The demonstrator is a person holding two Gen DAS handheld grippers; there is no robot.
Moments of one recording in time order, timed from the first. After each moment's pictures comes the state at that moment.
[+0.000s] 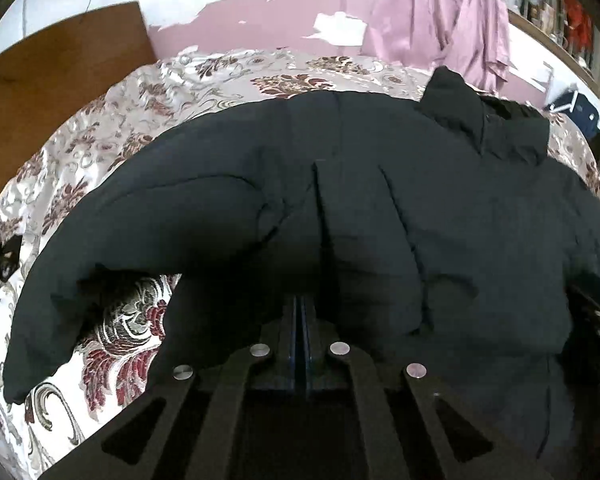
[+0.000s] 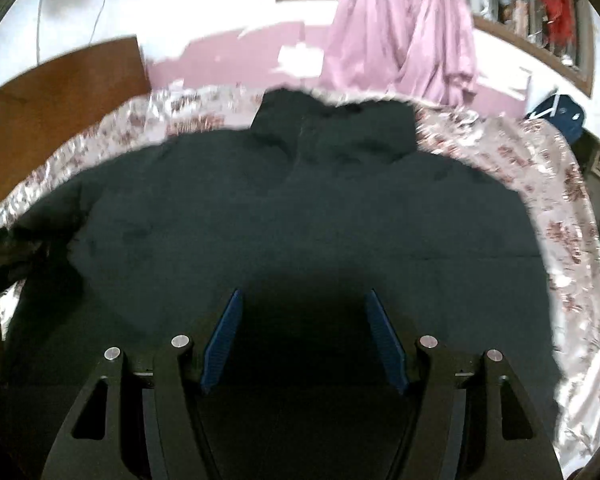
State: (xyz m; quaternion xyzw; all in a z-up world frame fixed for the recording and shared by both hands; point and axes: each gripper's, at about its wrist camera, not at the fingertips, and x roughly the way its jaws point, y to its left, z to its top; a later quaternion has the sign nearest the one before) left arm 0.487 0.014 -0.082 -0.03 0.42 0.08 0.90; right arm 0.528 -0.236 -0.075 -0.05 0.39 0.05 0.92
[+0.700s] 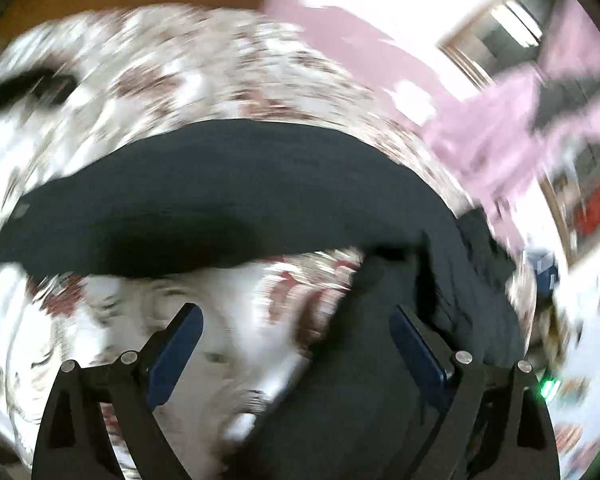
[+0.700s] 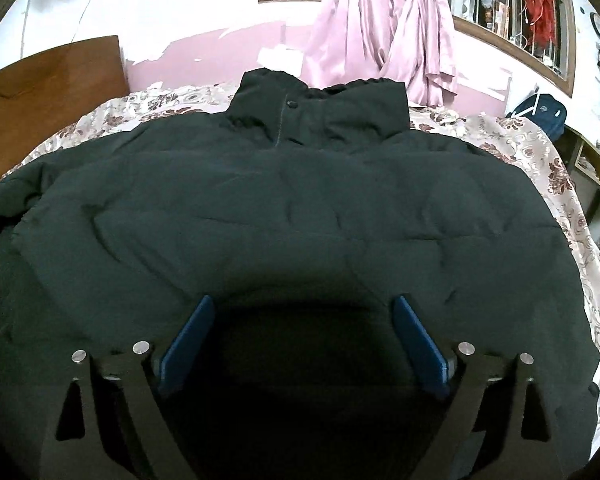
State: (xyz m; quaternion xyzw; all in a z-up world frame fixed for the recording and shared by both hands) left arm 0.372 0.188 -0.085 -0.37 0.37 0.09 0.85; right arm 0.520 -0.243 -0.102 -0.05 0.35 0.02 0.94
